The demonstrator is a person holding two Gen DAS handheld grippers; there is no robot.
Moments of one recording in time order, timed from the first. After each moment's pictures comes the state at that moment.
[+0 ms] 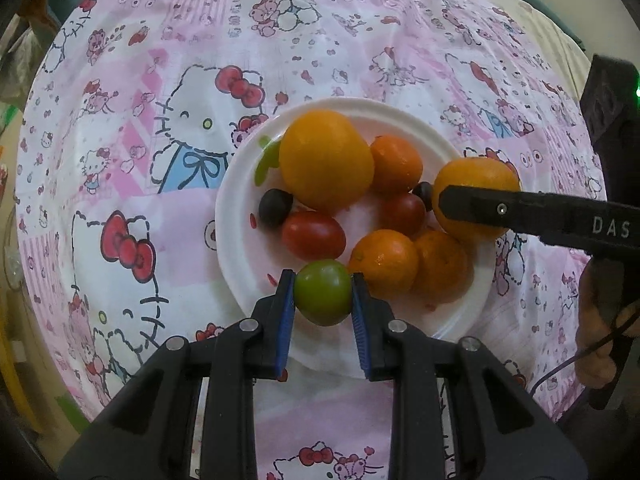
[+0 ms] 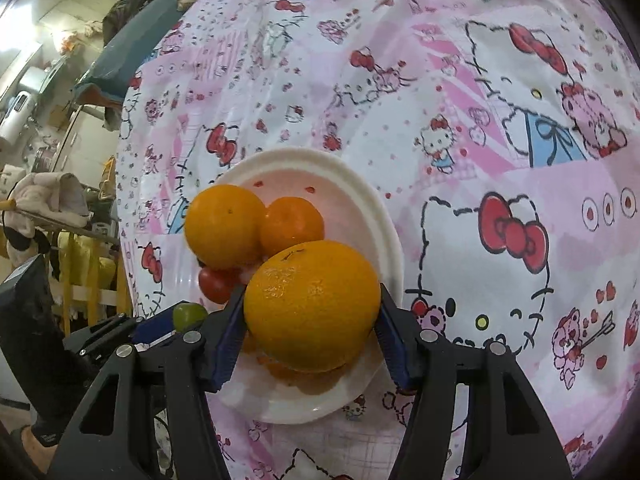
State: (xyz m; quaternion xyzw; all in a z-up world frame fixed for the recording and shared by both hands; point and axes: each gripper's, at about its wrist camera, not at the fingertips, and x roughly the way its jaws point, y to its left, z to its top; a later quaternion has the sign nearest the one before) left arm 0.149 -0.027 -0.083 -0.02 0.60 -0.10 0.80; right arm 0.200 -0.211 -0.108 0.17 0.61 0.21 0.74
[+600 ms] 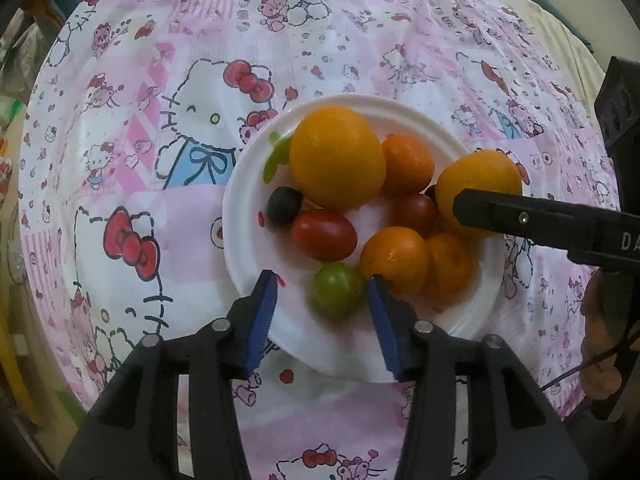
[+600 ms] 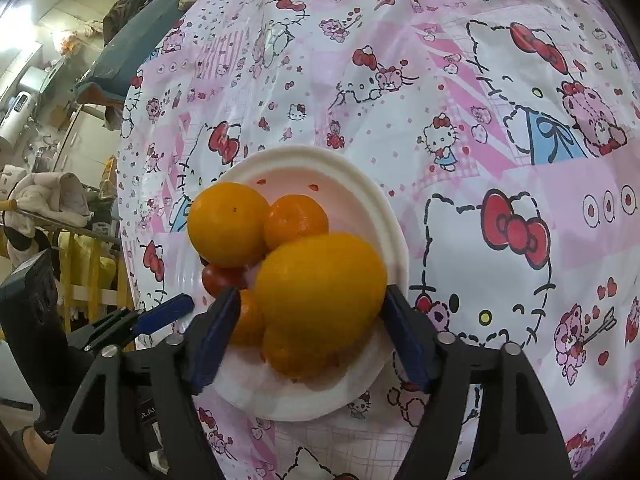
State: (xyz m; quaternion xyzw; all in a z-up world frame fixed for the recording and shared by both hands) left arm 0.150 -0.025 -0.086 -0.02 0.60 -0.09 0.79; right arm 0.198 -0.208 -0.105 0.17 0.61 0.22 0.74
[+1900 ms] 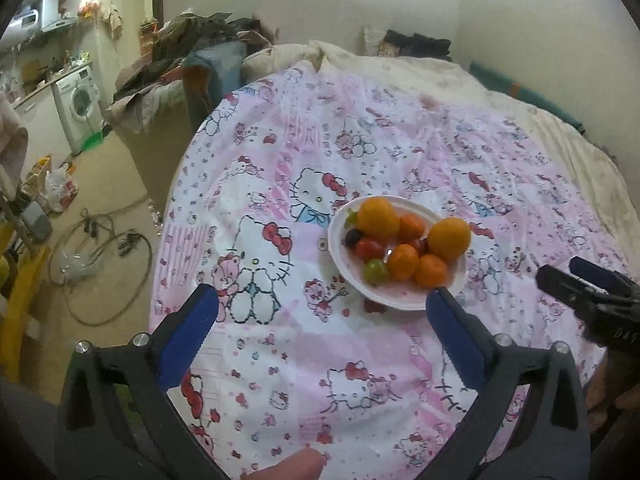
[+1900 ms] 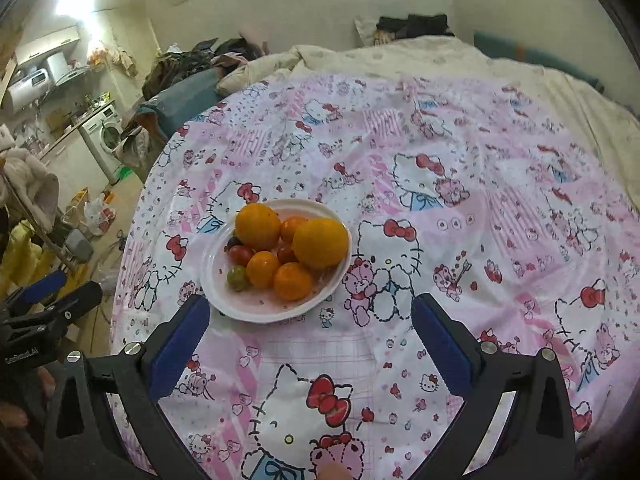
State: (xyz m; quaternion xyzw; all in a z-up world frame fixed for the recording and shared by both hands) left arm -0.011 0.021 0.022 -0.04 0.39 0.01 0.92; right arm 0.017 -0.220 0.002 0.06 0.40 0.13 0.90
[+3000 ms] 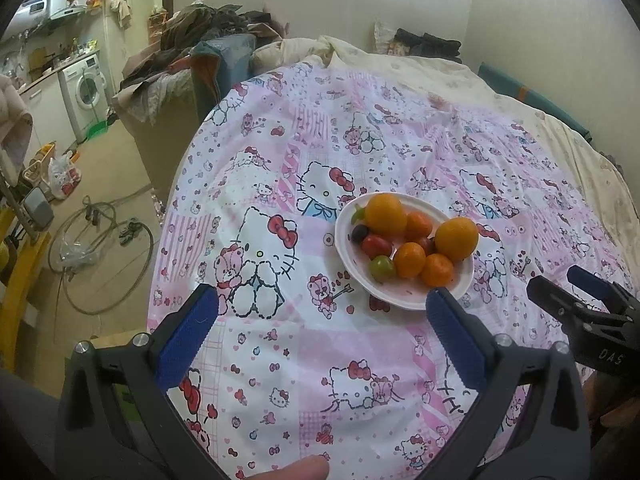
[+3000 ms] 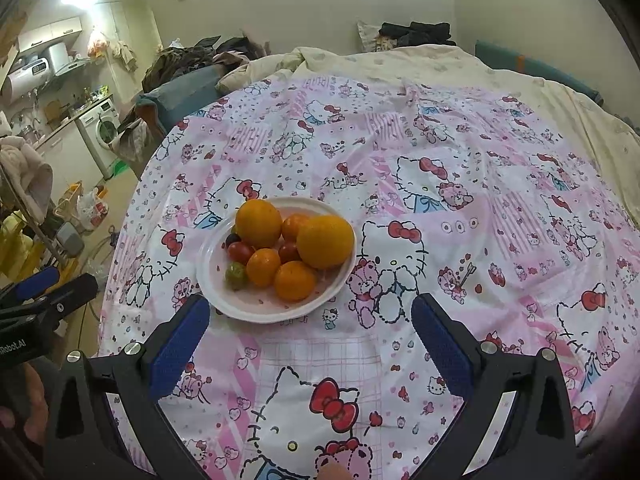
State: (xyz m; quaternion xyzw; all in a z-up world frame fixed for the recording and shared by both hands) left arm -0.009 0.024 0.014 -0.05 0.40 0.02 0.92; right arm 0.018 -0.205 -0.008 0.04 0.40 0.12 0.91
